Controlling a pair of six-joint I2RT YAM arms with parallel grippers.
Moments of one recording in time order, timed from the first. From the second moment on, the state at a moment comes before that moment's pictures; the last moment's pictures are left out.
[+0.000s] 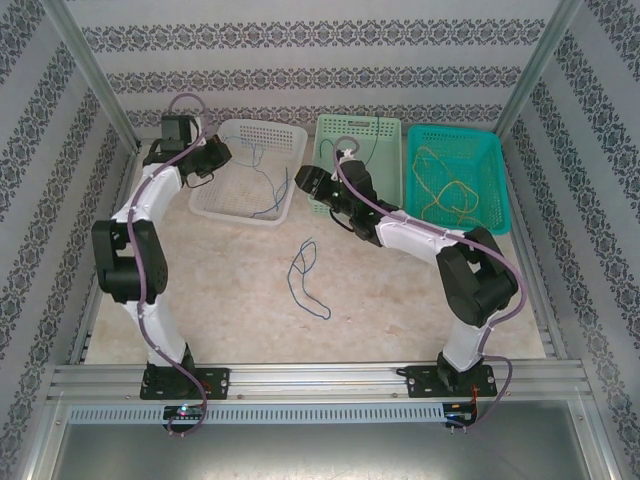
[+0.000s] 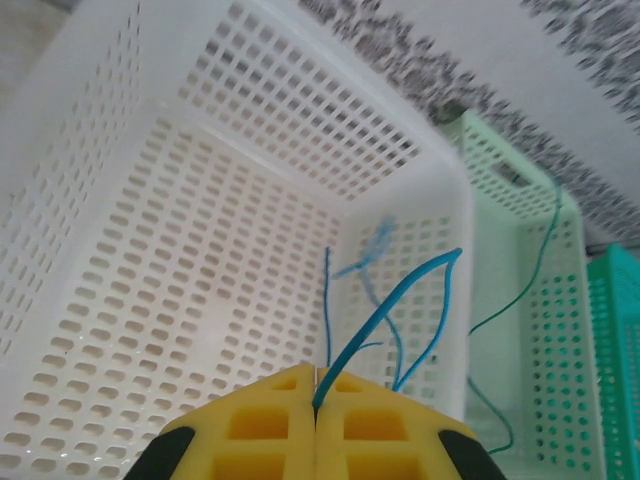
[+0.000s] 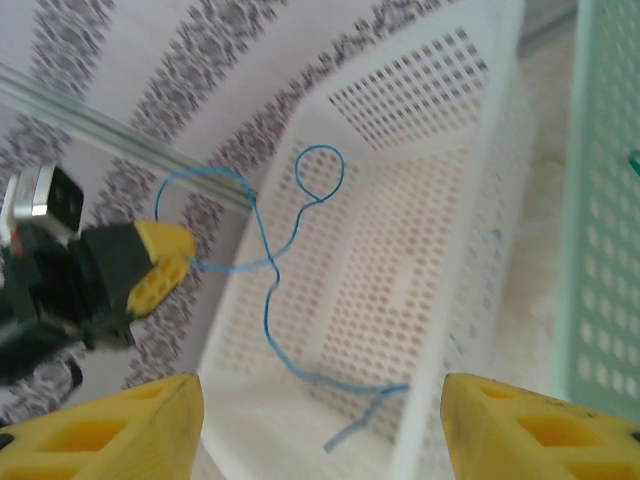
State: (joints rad) left arm 0.06 1.92 1.61 -0.41 0.43 -0.51; right arm 0.58 1.78 1.18 0.29 -0.13 0.91
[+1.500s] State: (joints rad) left arm -0.07 1.37 1.09 -0.50 0.27 -0.41; right arm 0.99 1.80 1.07 -0.44 0.04 0.60
